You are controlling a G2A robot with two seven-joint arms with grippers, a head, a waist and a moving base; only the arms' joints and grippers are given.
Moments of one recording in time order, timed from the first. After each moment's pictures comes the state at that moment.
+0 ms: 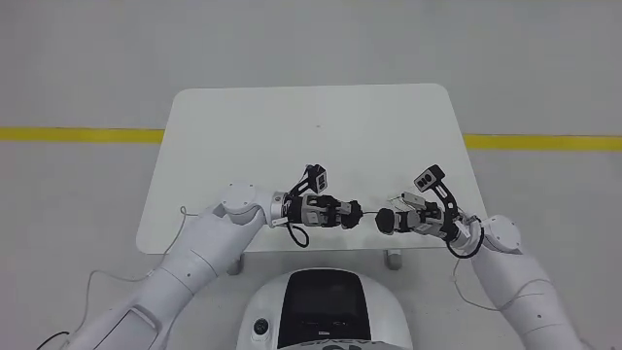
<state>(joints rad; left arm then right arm) 1.09 -1.24 -0.80 -1.21 -0.73 -0.08 -1.17 -1.45 -1.08 1.30 -1.25 0.81 -0.28 1.39</state>
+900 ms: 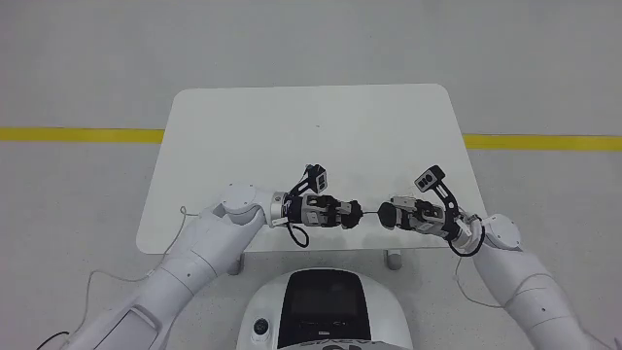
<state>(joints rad) 1.09 -1.24 -0.80 -1.21 -0.73 -0.08 -1.17 -1.40 -1.03 1.20 -1.19 0.90 -0.32 1.39</state>
